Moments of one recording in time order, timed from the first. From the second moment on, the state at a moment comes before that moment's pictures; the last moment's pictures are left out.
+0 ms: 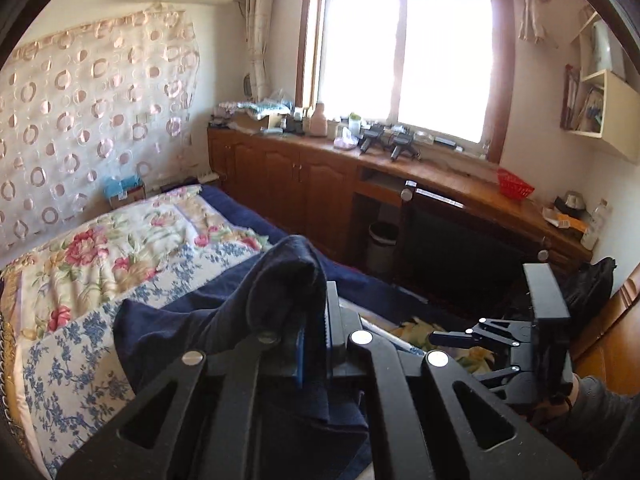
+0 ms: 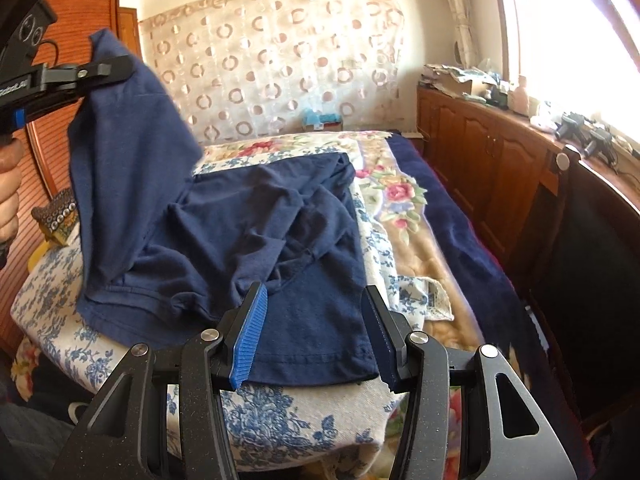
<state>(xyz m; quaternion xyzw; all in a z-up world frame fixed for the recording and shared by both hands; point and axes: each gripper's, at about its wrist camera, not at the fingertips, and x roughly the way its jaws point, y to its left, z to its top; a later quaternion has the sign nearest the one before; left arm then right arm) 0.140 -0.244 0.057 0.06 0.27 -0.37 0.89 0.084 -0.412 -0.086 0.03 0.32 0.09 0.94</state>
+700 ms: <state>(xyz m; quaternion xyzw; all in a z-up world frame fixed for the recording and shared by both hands) 0.139 -0.152 0.012 0.05 0.31 -0.29 0.90 0.108 -0.399 -0.070 0.01 0.31 0.10 0.95</state>
